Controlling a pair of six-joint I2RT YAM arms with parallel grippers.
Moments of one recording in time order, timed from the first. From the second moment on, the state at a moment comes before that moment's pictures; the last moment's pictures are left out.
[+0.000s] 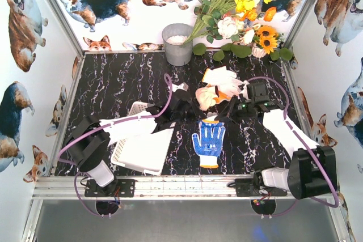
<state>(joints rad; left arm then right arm) -0.87 1.64 1.03 0.04 0.03 -1.15 0.15 1.26 0.82 -0.49 -0.63 0.71</state>
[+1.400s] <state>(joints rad) -1.02 1.64 0.88 -0.03 0.14 -1.15 0.29 1.10 0.51 -0.56 -0.62 0.74</state>
